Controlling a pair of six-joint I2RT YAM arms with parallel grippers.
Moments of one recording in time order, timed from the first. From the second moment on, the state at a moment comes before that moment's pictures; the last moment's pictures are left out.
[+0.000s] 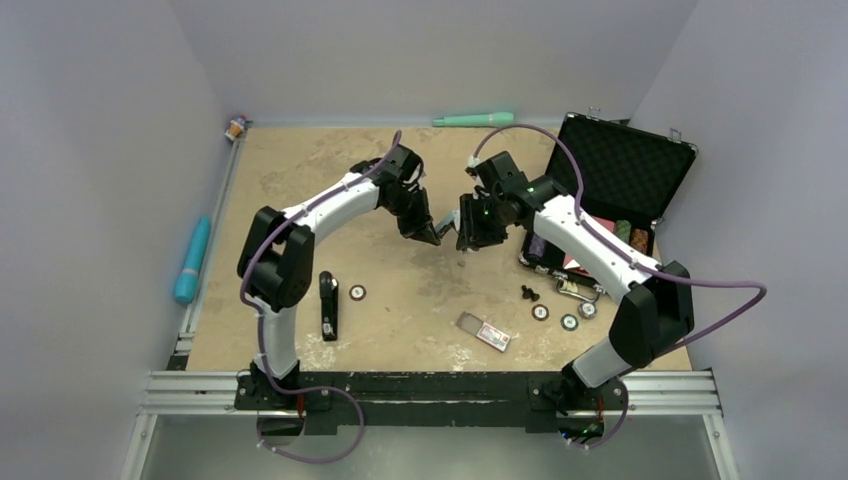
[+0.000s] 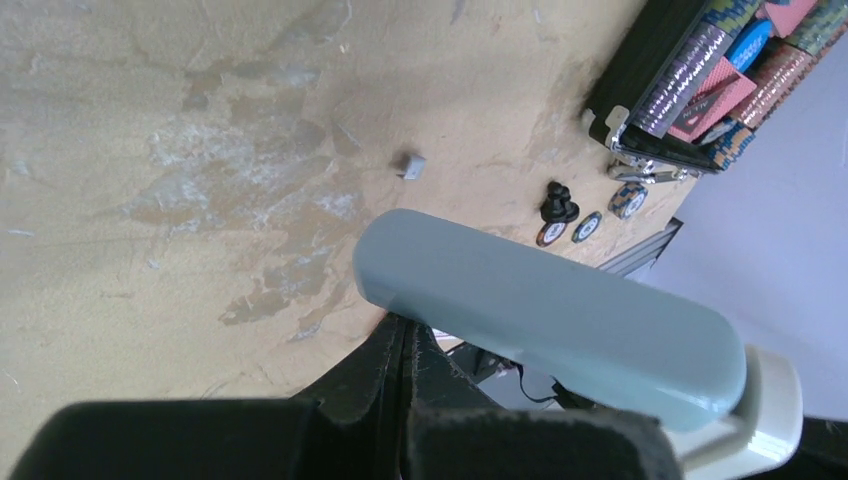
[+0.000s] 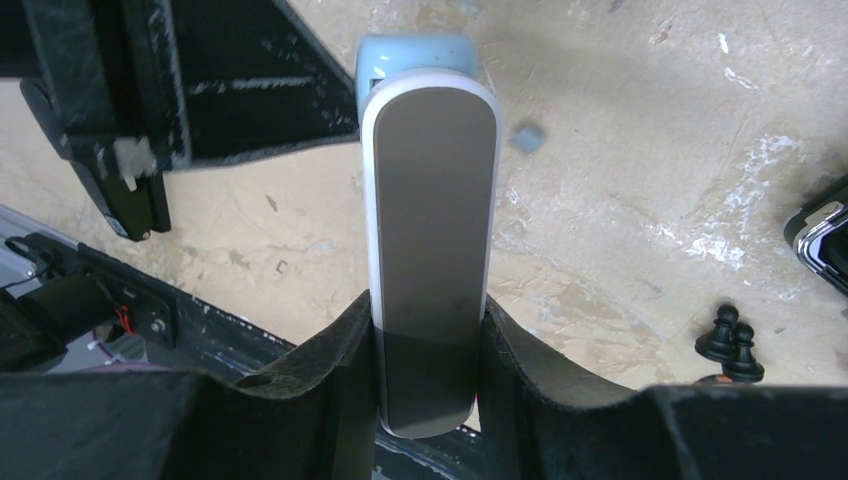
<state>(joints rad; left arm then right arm) -0.56 1.96 1.56 -0.73 0.46 -0.83 0.56 1.55 1.35 -0.85 -0.16 0.44</state>
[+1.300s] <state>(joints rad) -0.43 1.53 1.38 -0.79 0.60 -0.49 0.59 1.33 1.32 -0.78 -0.28 0.47</state>
